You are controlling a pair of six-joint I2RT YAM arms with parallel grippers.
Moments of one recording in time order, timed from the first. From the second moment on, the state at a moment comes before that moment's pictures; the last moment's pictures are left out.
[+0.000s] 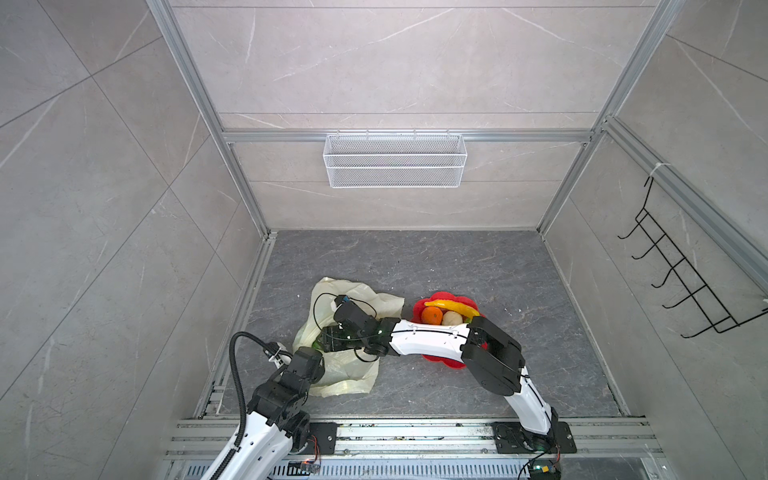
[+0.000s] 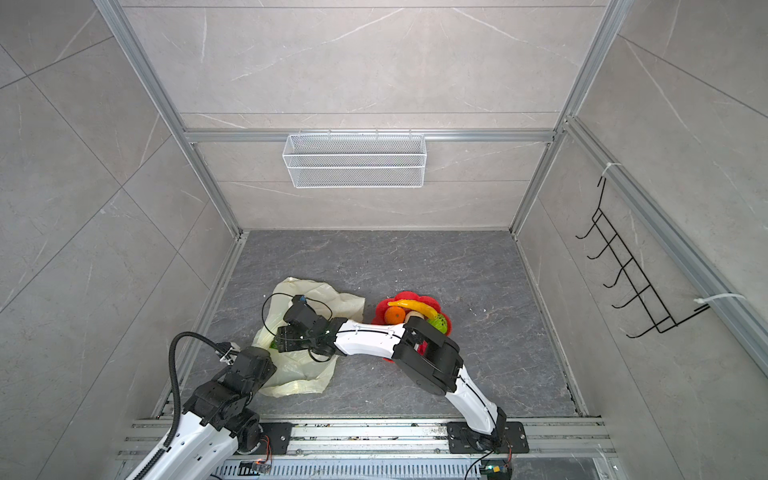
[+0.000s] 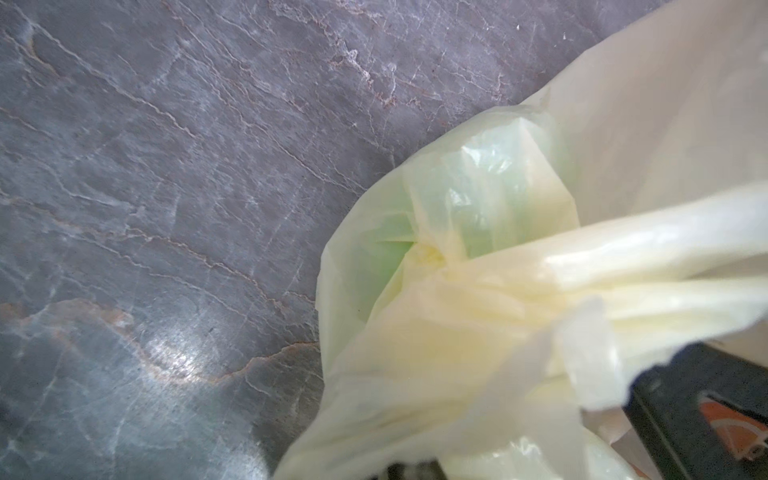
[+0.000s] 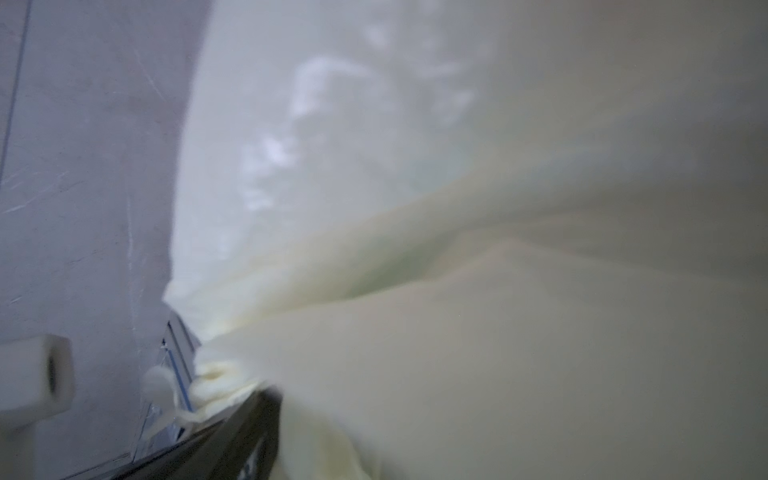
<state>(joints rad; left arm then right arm) -0.46 0.43 0.31 -0.86 -0.43 -1.15 1.13 2.21 1.66 -0.11 -0.10 0.83</state>
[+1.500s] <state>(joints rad) -0.45 0.45 0.31 -0.85 -0.39 -1.08 1.17 2.40 2.01 -0.55 0.21 0.72</state>
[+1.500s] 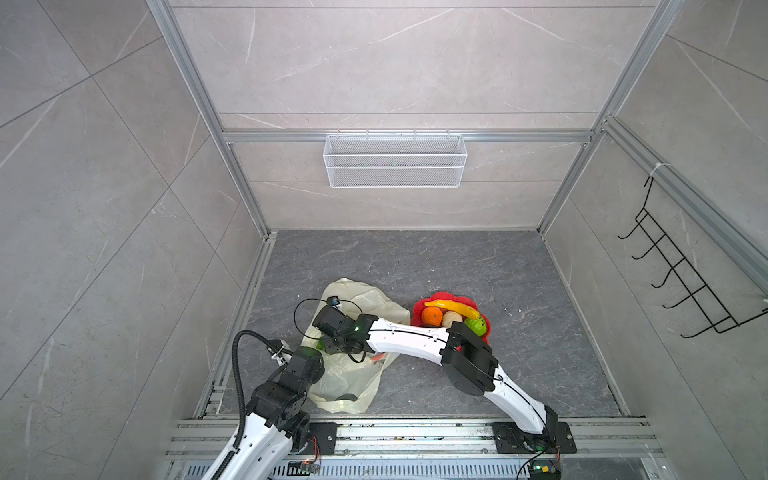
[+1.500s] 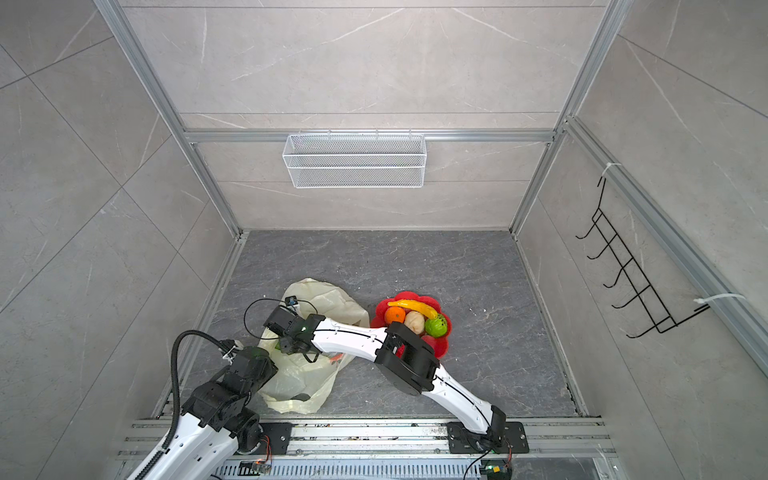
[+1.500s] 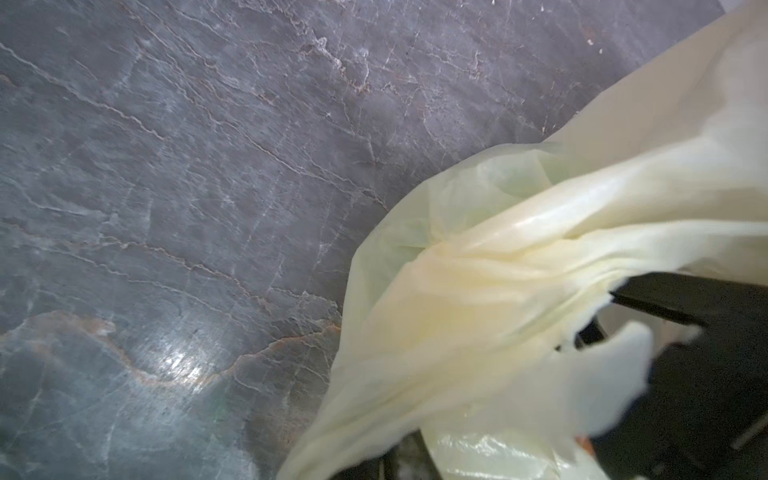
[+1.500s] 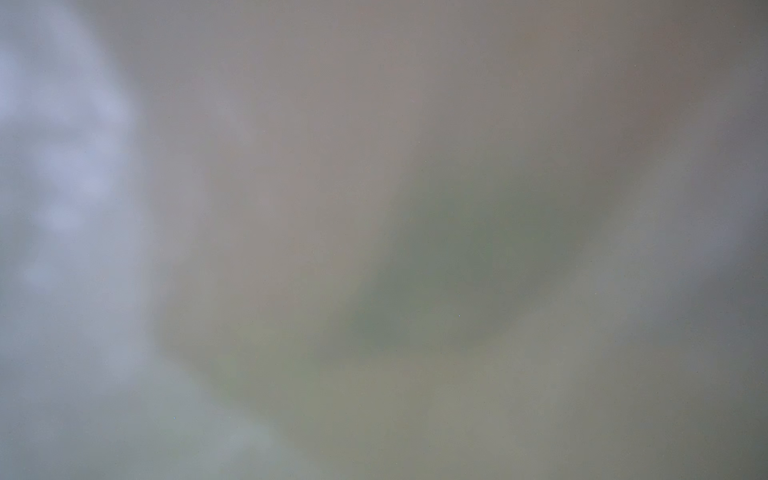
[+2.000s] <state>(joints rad) -0.45 0.48 0.33 -0.85 -0.38 -1.08 1.15 2.37 1.94 -0.48 0.16 0.73</state>
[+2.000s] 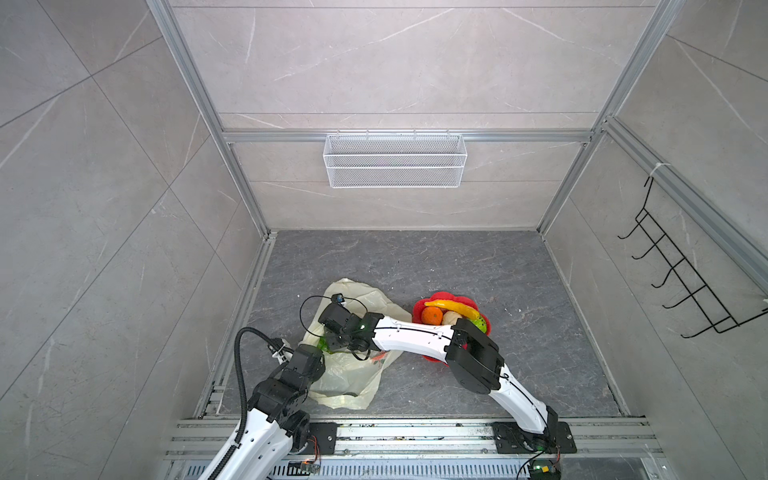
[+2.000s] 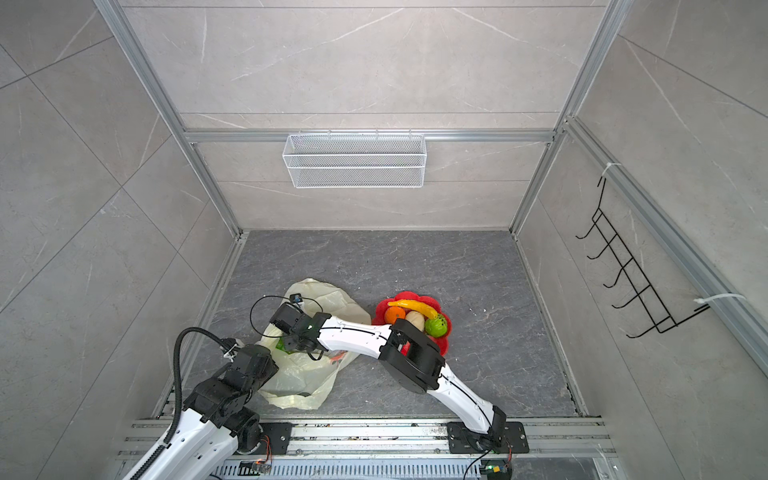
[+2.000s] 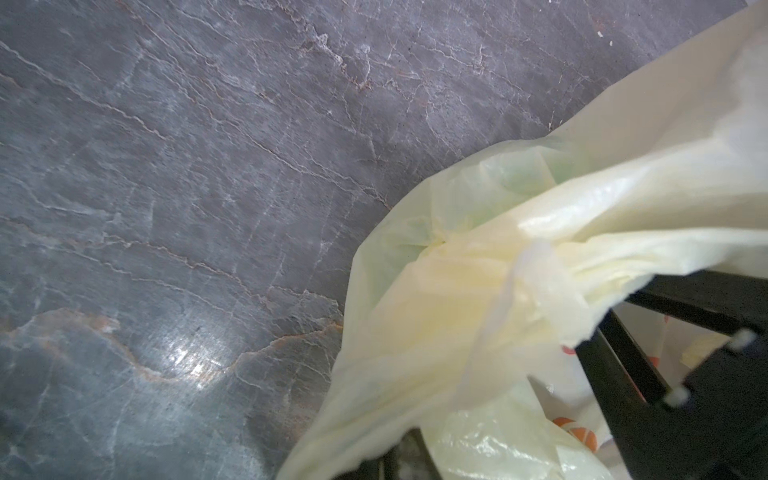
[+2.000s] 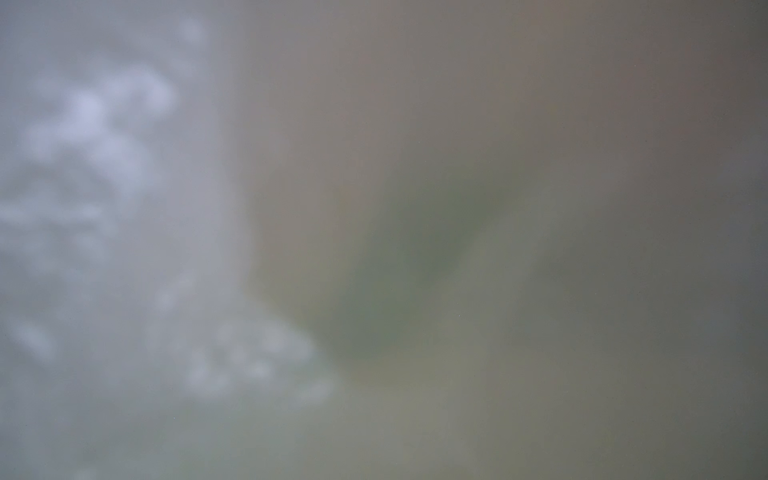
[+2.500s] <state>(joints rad) -0.45 0.46 0.33 -0.84 -0.38 -1.08 1.15 2.61 2.31 -0.65 0.15 0.75</state>
